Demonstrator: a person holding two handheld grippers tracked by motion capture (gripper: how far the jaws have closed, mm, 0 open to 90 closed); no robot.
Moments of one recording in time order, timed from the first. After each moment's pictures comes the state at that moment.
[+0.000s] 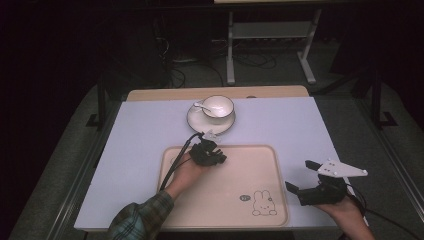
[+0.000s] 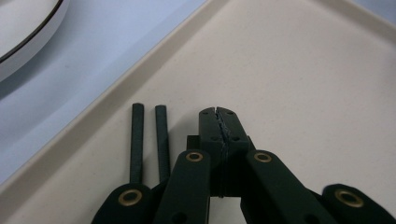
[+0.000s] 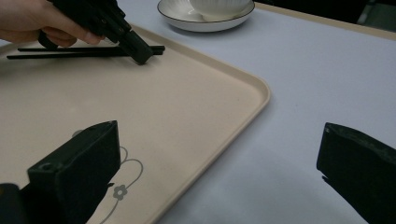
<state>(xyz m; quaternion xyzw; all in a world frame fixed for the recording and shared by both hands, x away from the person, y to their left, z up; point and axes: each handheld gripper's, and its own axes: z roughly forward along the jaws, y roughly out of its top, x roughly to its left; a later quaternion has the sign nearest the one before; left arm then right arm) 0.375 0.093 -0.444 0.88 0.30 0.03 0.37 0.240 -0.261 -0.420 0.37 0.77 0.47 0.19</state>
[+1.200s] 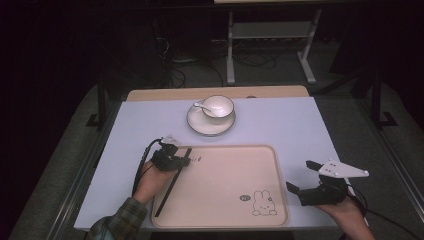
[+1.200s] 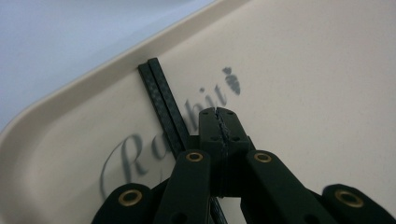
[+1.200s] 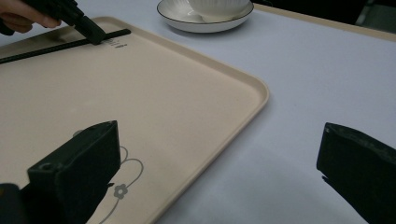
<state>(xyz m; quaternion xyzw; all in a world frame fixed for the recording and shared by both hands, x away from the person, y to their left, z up) 0.351 0.201 -0.441 0.85 0.39 0.06 0.35 0.239 -0.262 -0.419 0.37 0.77 0.48 0.20</state>
